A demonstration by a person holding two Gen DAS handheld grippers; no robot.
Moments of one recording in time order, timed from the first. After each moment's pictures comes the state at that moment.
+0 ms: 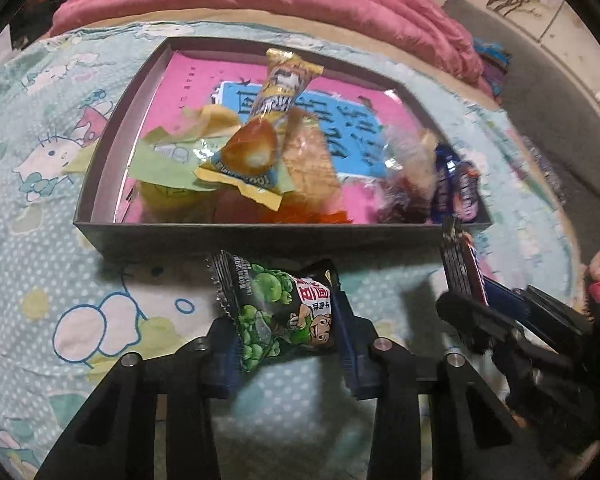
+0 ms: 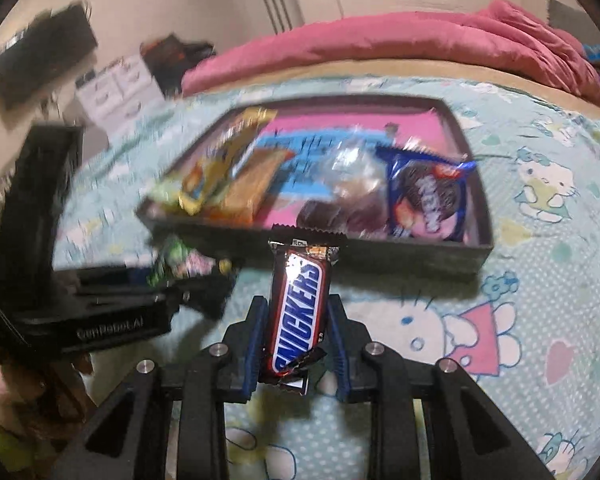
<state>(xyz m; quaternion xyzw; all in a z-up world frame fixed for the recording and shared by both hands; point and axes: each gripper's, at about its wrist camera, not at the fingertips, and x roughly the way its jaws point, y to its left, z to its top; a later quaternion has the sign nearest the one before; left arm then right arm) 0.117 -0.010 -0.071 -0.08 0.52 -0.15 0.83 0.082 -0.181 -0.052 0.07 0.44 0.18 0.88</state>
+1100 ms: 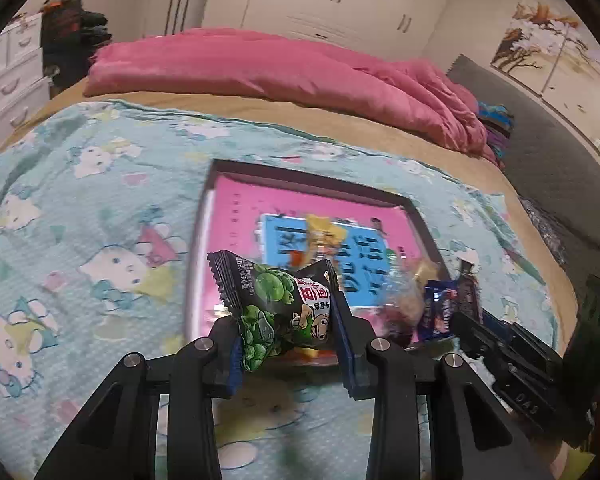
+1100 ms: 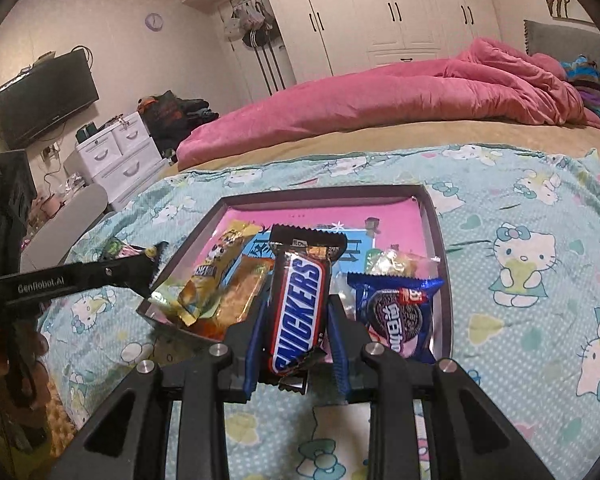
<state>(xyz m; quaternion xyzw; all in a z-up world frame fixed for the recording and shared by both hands) 0.142 0.026 0.011 -0.11 0.43 -0.12 0.89 0.112 -0.203 -0.007 0.10 0.36 0.16 0.92</state>
